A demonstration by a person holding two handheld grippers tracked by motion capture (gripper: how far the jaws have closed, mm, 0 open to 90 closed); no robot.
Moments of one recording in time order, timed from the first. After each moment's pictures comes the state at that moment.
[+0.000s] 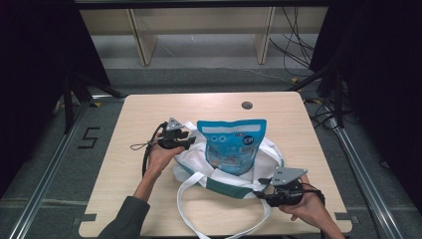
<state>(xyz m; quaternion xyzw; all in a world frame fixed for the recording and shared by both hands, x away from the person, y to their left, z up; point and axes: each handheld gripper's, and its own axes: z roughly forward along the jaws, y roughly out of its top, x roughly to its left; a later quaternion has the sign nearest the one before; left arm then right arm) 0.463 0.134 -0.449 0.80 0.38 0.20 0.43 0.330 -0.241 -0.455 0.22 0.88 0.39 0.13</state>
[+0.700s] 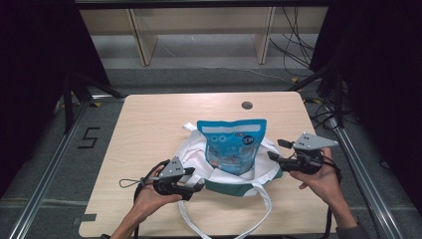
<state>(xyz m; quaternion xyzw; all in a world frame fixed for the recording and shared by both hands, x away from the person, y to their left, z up) 0.346 0.122 -0.463 0.84 0.25 0.12 0.46 0.377 -0.271 -0.400 0.31 0.81 0.45 0.23</state>
